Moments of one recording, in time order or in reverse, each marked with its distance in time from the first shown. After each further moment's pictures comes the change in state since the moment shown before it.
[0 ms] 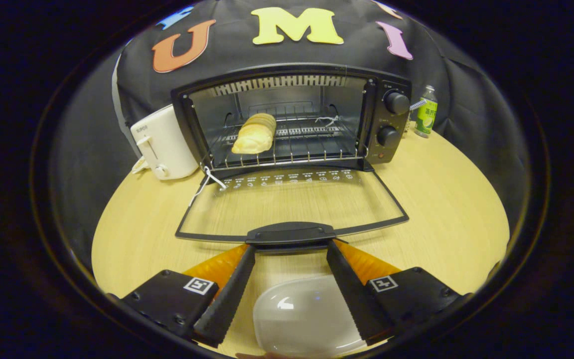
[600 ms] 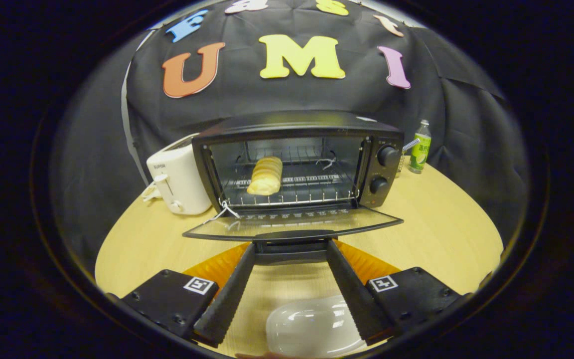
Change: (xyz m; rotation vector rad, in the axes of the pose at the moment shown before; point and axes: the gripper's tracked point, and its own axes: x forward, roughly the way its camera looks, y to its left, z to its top) arm -0.036 0.011 0.071 -0.024 -0.239 0.003
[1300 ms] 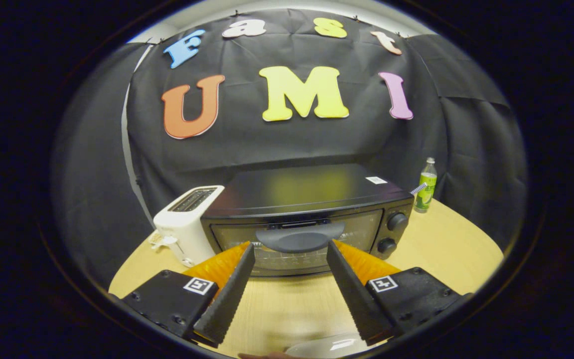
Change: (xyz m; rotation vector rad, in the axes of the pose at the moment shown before) arm 0.005 0.019 0.096 0.025 -0.184 0.023
